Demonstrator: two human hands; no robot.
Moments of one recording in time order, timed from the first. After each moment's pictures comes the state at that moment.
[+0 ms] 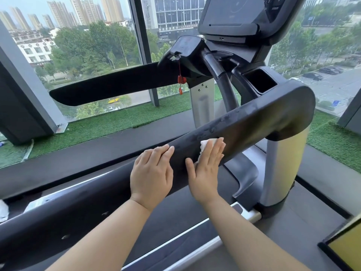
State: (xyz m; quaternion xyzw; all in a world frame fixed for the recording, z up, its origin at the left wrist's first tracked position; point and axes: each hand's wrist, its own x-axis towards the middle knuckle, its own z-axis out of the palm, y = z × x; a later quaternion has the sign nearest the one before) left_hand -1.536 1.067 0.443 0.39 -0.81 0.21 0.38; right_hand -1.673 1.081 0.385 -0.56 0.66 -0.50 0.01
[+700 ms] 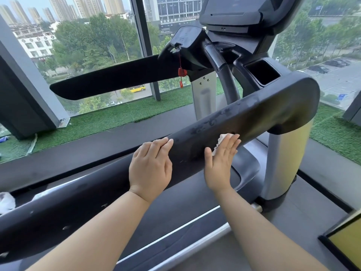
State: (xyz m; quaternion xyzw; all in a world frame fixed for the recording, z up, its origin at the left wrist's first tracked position) left_hand -1.536 1.066 0.443 0.39 -0.81 0.22 0.38; right_hand -1.708 1.078 0.375 -0.49 0.69 -0.53 0.09
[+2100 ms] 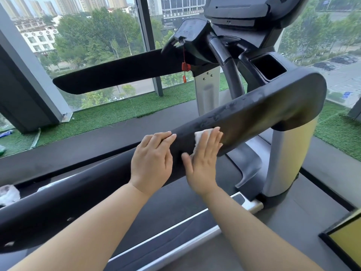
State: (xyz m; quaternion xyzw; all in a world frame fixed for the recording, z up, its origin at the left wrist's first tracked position) left_hand -1.530 1.073 0.454 0.41 -0.83 0.12 0.36; right_hand -1.664 1.081 0.374 -0.60 0.64 -0.49 -0.04
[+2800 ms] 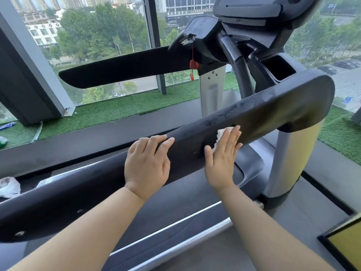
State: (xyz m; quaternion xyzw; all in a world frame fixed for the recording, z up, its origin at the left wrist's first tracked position) left_hand -1.494 1.074 0.439 0.40 -0.81 0.25 0.35; right_hand -1.683 1.080 0.375 -0.55 0.67 -0.50 -0.01
